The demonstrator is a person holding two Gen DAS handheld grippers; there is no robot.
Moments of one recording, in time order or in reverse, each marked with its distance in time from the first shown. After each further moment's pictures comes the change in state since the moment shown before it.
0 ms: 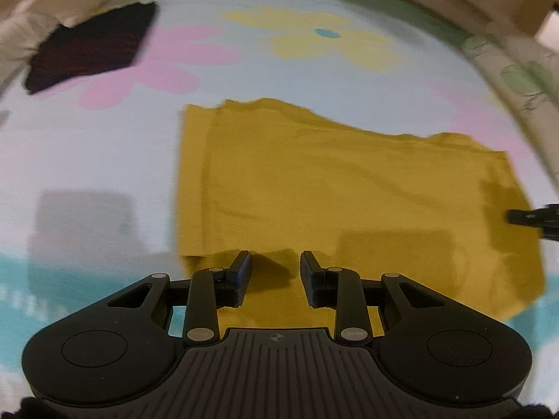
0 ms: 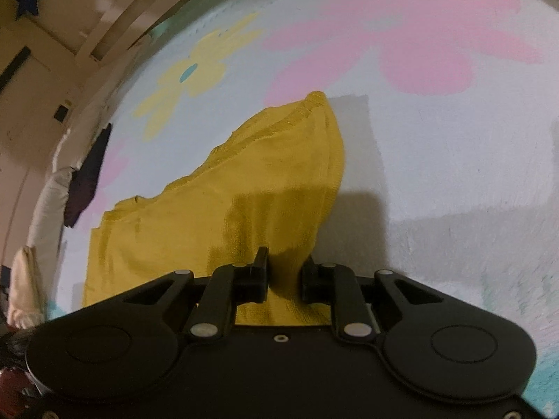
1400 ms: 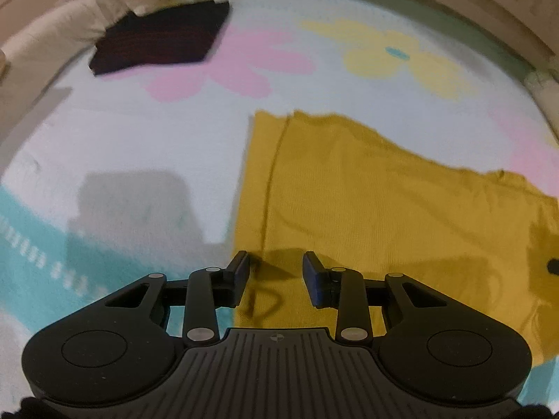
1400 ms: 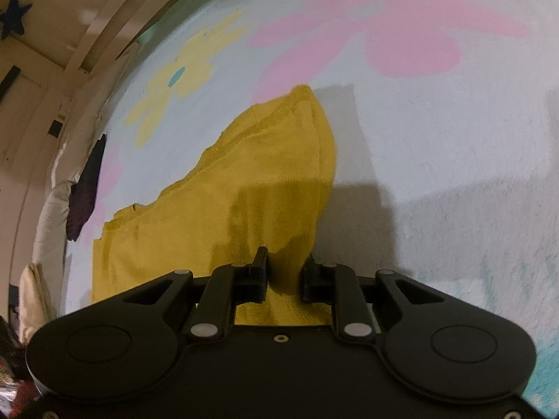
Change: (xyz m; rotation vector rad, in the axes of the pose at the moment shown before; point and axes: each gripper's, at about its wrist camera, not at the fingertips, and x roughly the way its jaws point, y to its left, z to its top) left arm -0.012 0.012 0.009 -0.158 -0.034 0.155; right arm 0.001 -0.008 0.001 0.072 0.011 0.006
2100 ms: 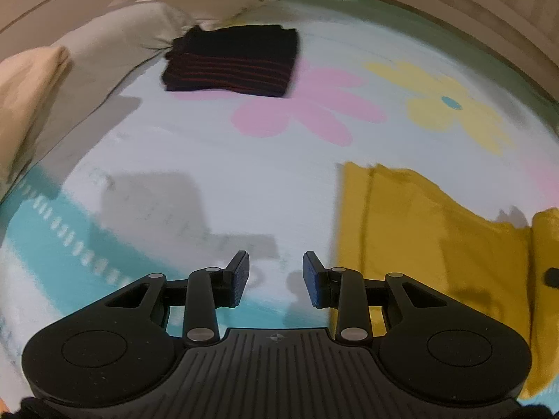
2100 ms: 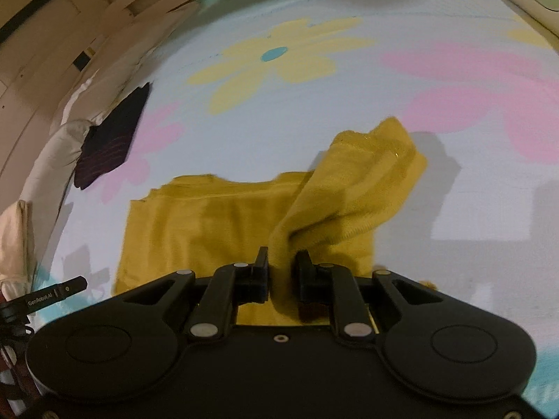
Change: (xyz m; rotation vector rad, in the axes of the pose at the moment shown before) left arm -0.022 0.068 0.021 -0.116 -0.040 0.081; right arm 0.024 0.158 -0.020 -0.257 0.001 -0.083
